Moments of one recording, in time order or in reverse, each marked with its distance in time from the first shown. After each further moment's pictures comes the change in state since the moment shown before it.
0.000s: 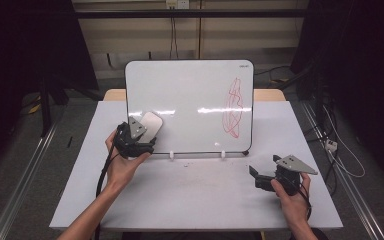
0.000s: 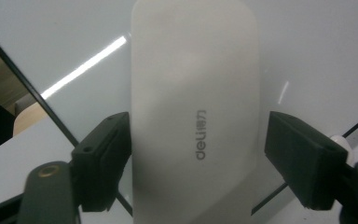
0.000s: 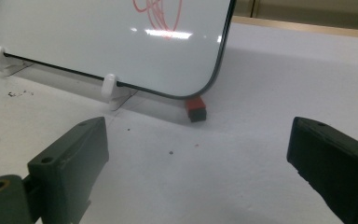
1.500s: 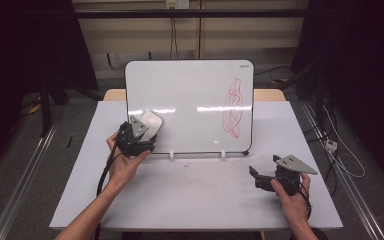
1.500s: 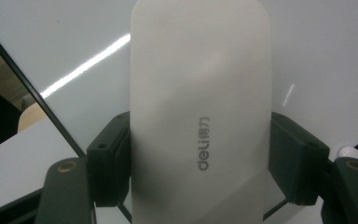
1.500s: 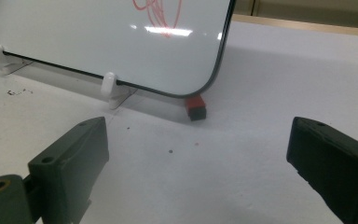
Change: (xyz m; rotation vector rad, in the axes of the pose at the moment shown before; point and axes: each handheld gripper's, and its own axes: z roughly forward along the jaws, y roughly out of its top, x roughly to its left) left arm -0.002 0.001 0.005 -0.010 0.030 -0.035; right arm 0.000 0.000 0.000 0.006 0.001 0.000
